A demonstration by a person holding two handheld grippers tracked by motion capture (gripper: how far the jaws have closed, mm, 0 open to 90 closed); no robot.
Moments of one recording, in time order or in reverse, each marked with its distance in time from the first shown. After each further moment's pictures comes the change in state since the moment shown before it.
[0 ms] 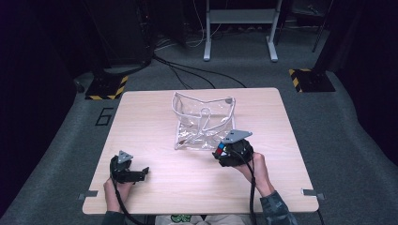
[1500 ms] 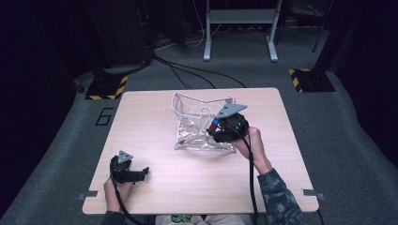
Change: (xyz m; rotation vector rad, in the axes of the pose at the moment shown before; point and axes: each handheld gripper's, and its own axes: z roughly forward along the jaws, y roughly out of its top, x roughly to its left) left arm 0.000 0.000 0.000 -0.002 0.002 -0.003; right arm -0.027 0.075 -0.011 -0.059 -0.033 -0.070
